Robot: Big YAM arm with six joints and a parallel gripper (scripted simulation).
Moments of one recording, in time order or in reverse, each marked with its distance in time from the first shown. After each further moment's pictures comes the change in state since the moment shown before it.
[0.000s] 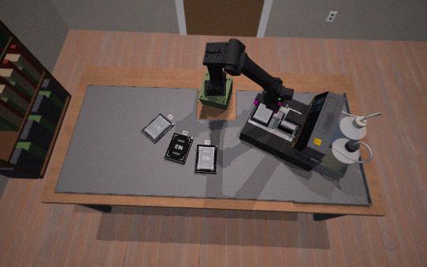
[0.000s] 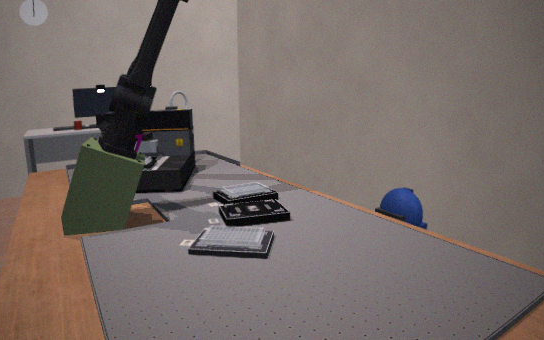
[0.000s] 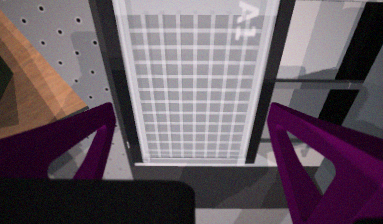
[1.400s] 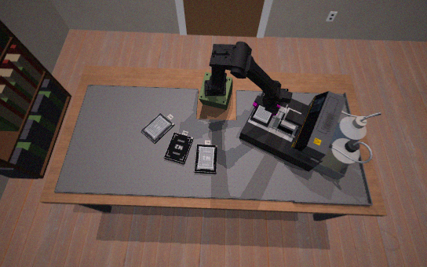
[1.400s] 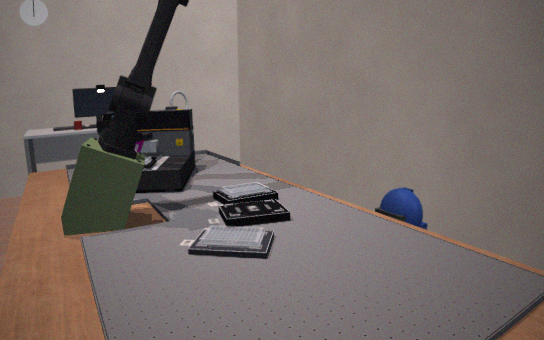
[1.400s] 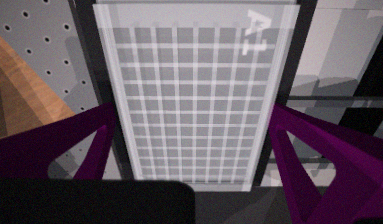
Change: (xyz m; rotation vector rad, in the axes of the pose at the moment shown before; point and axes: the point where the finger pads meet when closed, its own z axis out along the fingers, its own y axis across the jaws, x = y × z) arm 0.000 0.000 0.024 0.001 -0.001 0.000
